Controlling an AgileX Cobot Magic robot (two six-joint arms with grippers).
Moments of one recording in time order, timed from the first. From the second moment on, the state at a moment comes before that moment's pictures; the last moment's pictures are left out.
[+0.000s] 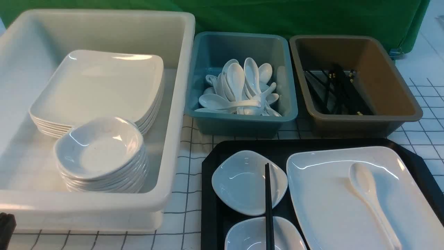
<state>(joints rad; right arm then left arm) -0.03 0.00 0.01 0.05 0.25 -0.11 -0.02 0.00 0.01 -0.03 0.22 0.15</state>
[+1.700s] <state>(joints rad) -0.02 0.00 0.01 0.05 0.25 -0.11 -0.02 0.00 0.01 -0.44 -0.34 -0.16</state>
